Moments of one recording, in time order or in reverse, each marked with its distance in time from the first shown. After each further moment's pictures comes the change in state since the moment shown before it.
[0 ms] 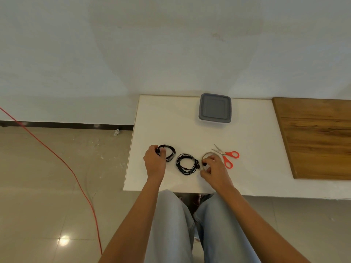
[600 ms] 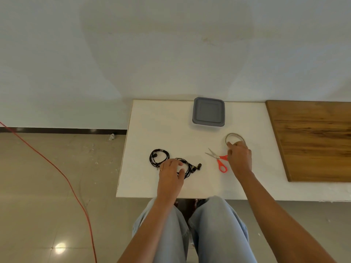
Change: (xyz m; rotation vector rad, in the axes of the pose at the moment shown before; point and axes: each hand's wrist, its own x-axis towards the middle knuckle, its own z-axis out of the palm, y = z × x) left_hand -0.056 0.002 0.030 0.189 -0.215 0.391; right_hand 0.054 0.049 -0.071 -0.354 0.312 0.102
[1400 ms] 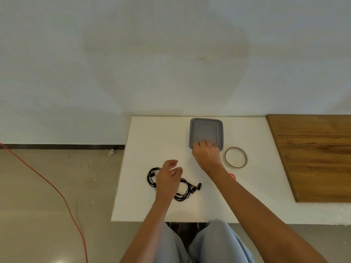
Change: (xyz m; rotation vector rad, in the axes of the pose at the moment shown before) left_hand 0.049 0.028 -0.014 -0.490 0.011 -0.287; right_hand 0.047 -0.099 0.017 -0.334 0.062 -0.508
